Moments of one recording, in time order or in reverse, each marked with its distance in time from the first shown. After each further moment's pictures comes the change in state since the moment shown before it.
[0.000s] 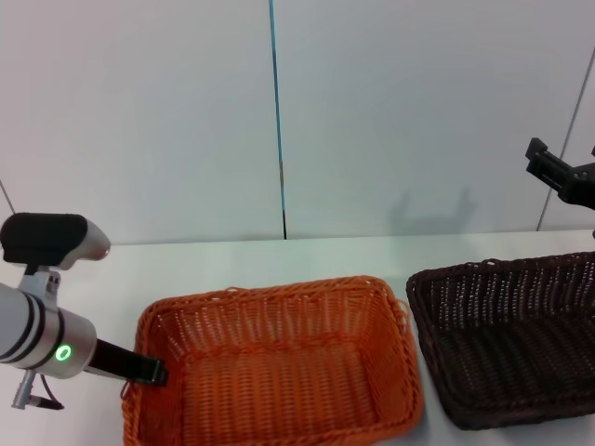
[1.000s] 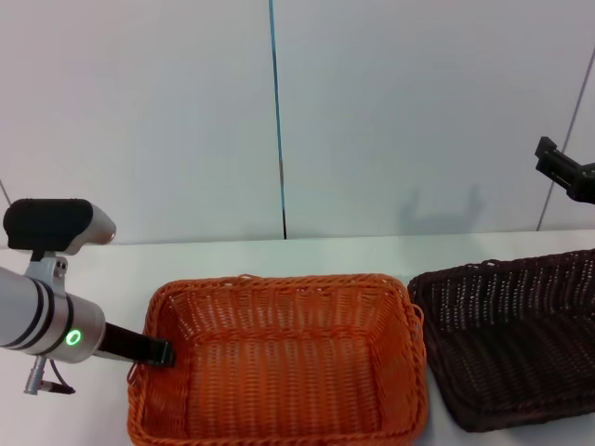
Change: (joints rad) left arm 0.000 -0.021 0.010 -0.056 0.001 0.013 -0.045; right arm 0.013 -0.010 0.018 -0.022 0.000 -0.002 0.000
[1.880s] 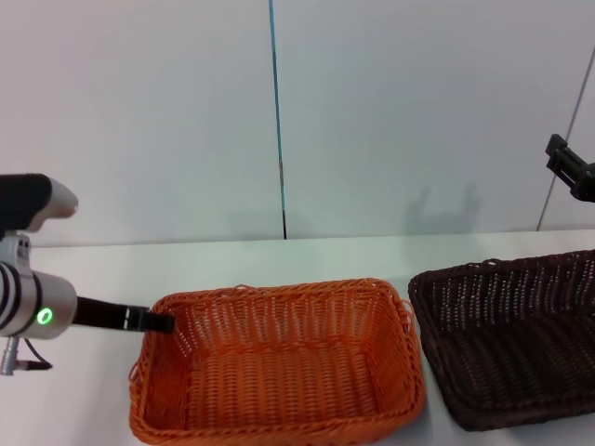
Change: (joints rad) left arm 0.095 -0.026 -0.010 -0.214 -0.003 -0.007 -0.030; right arm -0.002 -0.002 0.002 -0.013 0.000 -0.027 0.000
